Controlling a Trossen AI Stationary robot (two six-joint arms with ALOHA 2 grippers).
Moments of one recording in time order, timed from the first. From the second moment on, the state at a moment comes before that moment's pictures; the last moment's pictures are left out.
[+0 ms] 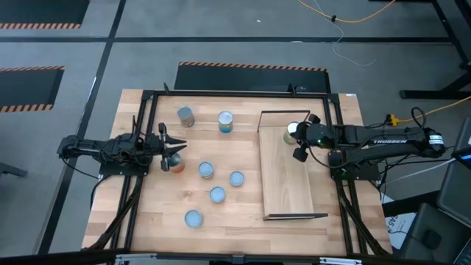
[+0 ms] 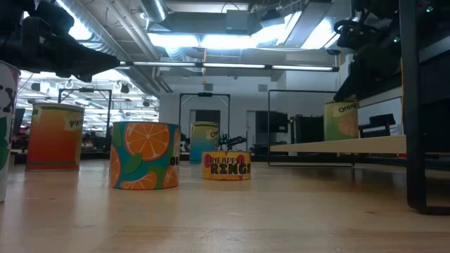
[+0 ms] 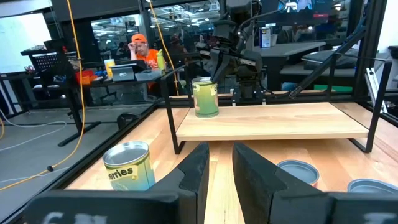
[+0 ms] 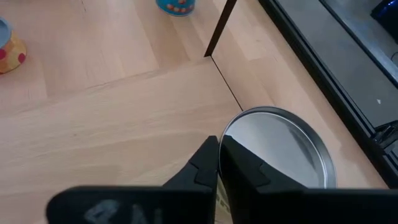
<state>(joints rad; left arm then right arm) -0.07 0.00 0.01 0.06 -0.27 0.09 -0.08 0.85 0.57 -0.54 0.38 0.10</state>
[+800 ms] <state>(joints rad) -0.07 0.00 0.01 0.06 -0.27 0.09 -0.08 0.85 0.57 -0.52 0.37 0.10</state>
